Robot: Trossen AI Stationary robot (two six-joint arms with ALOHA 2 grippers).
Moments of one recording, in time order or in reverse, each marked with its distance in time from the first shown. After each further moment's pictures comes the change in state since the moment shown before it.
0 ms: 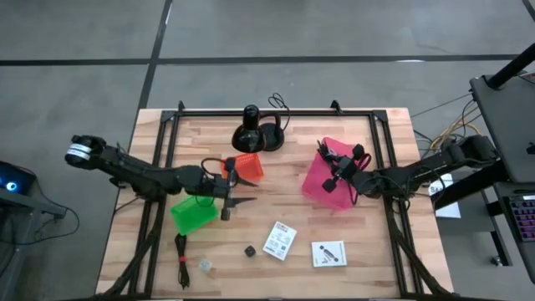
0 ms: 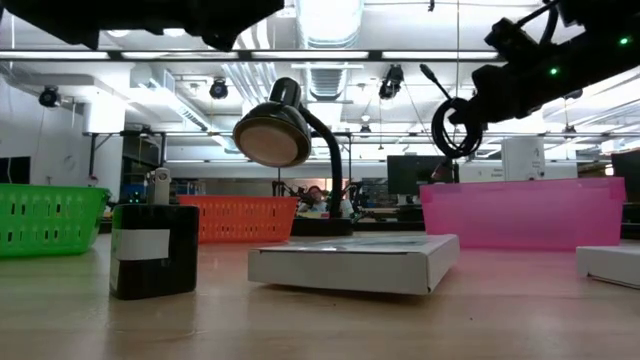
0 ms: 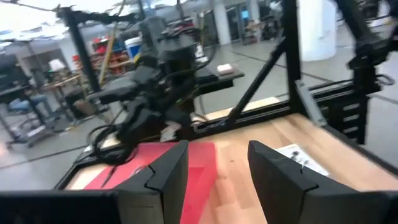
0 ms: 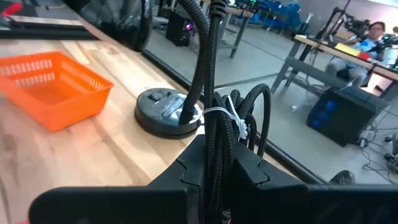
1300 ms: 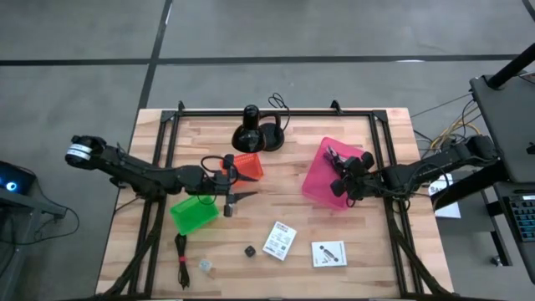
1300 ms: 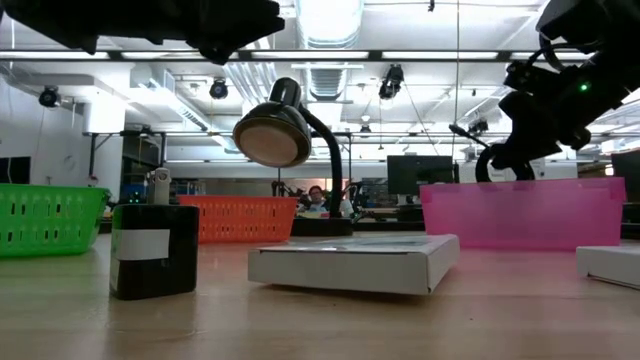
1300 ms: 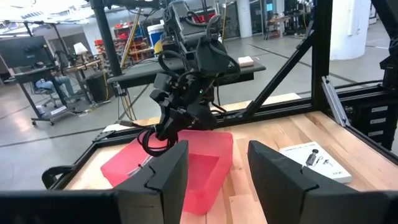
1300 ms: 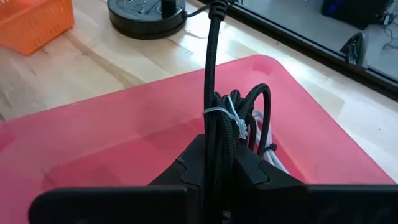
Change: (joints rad) left arm 0.008 0.003 -0.015 0.001 -0.091 -0.053; right arm 0.022 -0.054 0.086 -0.757 -0.139 0.730
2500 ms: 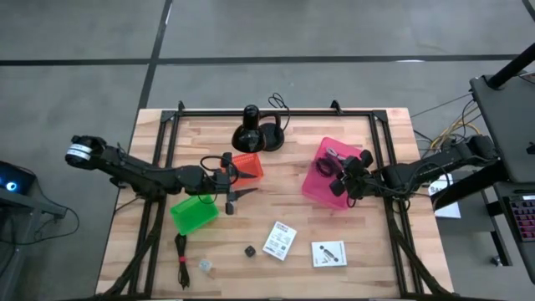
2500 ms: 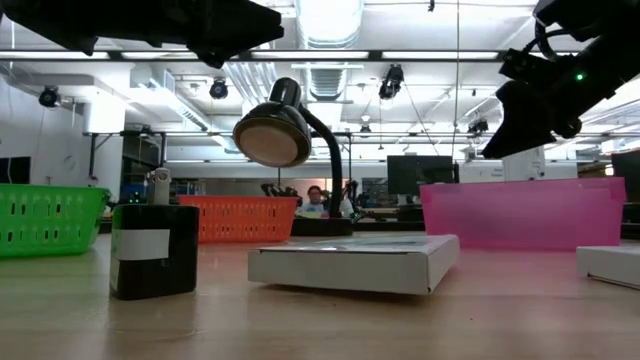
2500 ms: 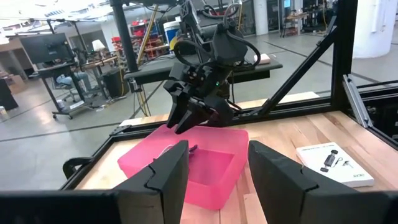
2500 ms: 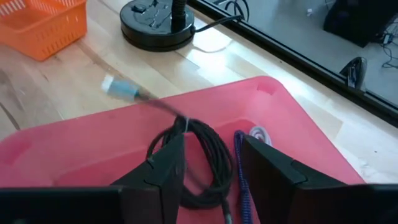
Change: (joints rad) left arm 0.000 0.001 -0.005 0.006 -0.068 -0.001; right arm 0.000 -0.003 0.037 0.005 0.011 -0.086
